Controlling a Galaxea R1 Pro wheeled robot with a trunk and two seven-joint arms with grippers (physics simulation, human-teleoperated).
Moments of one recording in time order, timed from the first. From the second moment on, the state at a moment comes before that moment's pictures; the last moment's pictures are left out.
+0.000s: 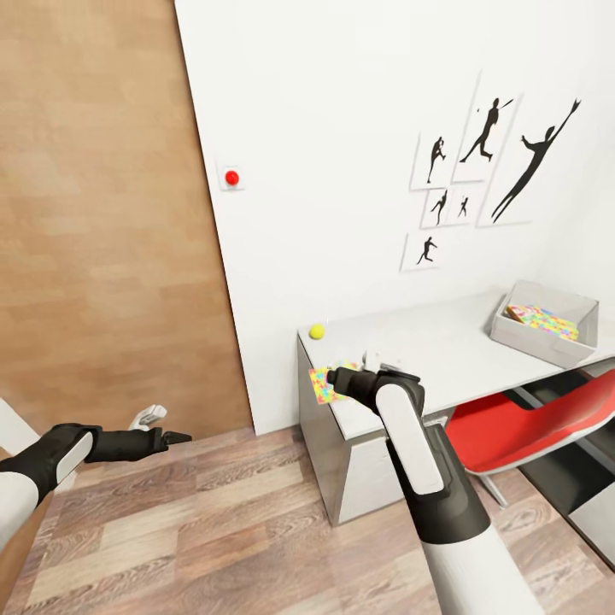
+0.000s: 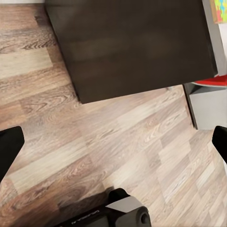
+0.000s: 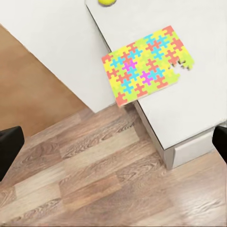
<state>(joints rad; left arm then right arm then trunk) -0.91 0.45 -0.38 -0.33 0.52 0.62 -0.88 -0.66 0.17 0.28 -1.57 -0.85 0.94 -0.90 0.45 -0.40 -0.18</state>
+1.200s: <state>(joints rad) -0.91 0.45 -0.38 -0.33 0.52 0.62 -0.88 -0.49 0.14 0.27 -1.58 -0.84 0.94 -0.68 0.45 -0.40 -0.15</state>
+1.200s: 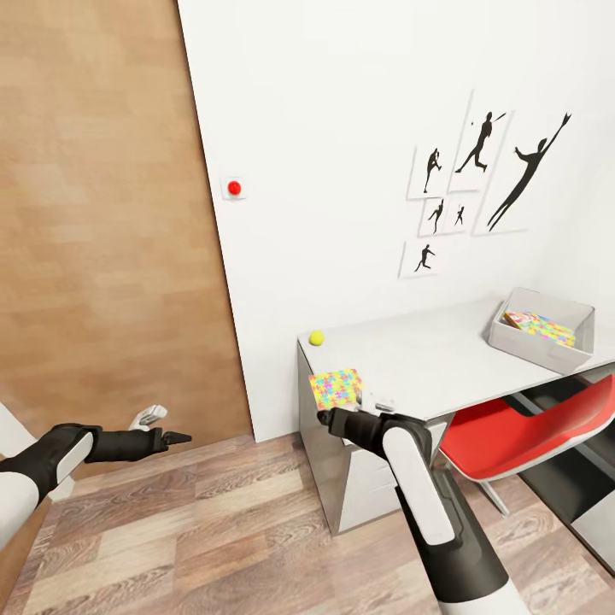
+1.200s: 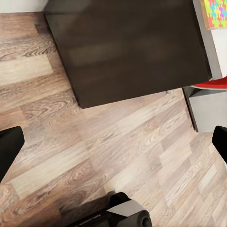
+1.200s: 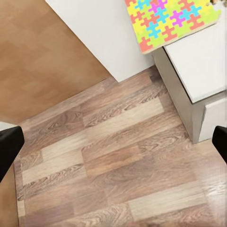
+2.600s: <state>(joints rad) -0.91 0.44 -0.38 -0.33 0.52 0.62 -0.88 -0.46 -0.08 0.46 -1.08 -0.84 0.88 -0.43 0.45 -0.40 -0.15</state>
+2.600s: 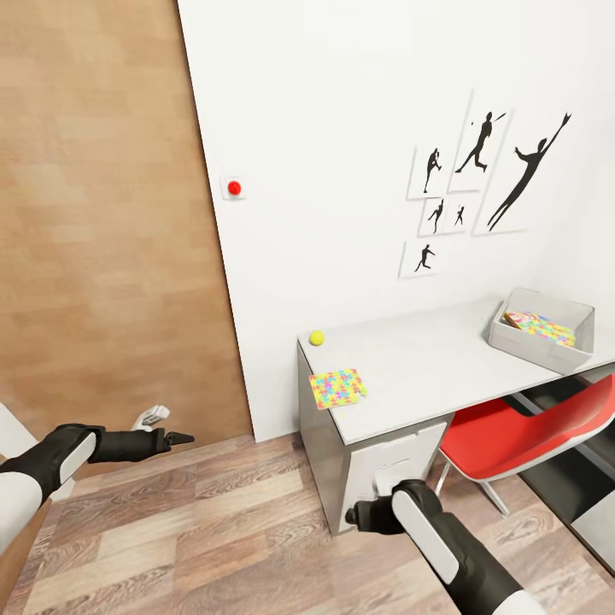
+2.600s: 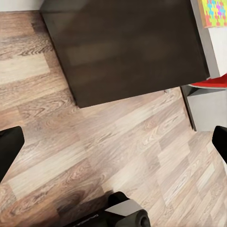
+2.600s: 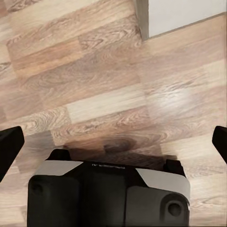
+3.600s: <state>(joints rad) -0.91 0.44 -0.32 -0.33 0.54 0.67 -0.89 -0.46 -0.05 0.65 -0.43 -0.84 0.50 -0.33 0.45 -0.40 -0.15</state>
